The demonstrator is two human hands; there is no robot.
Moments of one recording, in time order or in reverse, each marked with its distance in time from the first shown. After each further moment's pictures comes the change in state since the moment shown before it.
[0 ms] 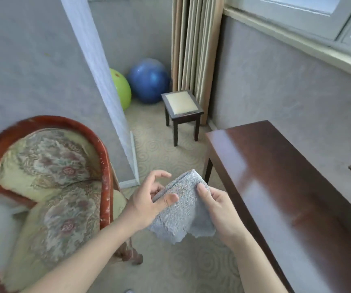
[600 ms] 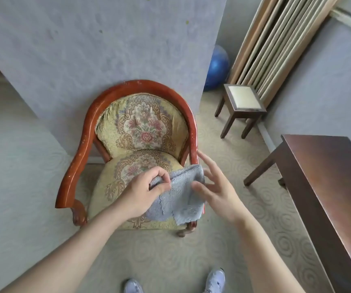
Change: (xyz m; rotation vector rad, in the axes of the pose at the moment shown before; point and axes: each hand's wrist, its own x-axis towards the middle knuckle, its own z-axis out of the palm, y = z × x) left_hand -0.188 -0.163 -0.304 0.109 0.138 -0.026; right_hand 0.008 0.063 0.350 -0.485 -0.305 -0.193
